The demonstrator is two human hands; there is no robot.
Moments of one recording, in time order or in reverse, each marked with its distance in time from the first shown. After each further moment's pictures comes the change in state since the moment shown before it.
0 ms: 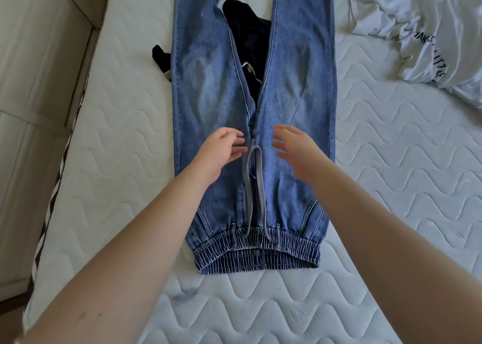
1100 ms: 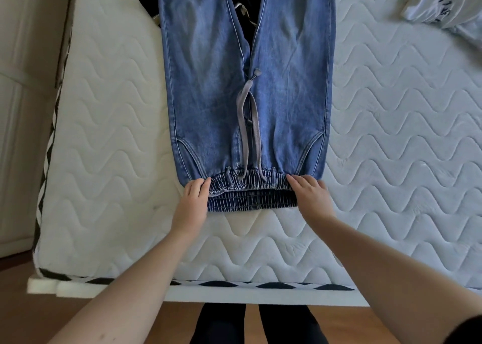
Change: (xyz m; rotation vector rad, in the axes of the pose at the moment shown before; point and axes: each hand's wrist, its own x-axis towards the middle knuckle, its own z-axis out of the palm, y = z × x) left_hand -0.139 -0.235 -0.061 1.342 0.133 0.485; right_hand -0.093 0.260 -0.039 -1.423 0.107 -0.461
